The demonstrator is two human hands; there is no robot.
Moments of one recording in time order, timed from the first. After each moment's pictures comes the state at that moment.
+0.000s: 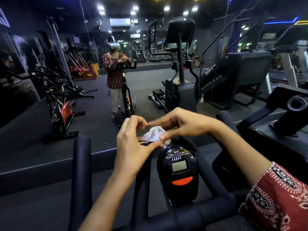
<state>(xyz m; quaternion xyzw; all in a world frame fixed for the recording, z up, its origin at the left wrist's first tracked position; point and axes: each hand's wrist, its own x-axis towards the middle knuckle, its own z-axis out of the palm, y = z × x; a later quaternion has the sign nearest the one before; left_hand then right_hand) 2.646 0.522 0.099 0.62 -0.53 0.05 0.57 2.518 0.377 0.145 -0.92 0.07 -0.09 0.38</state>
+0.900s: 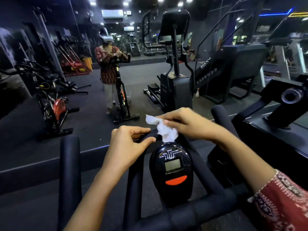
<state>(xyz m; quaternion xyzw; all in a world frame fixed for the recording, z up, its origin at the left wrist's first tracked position) 2.652 0.512 0.100 0.68 -0.52 -0.09 0.51 2.500 0.372 0.125 -0.94 0.16 -0.19 0.22</state>
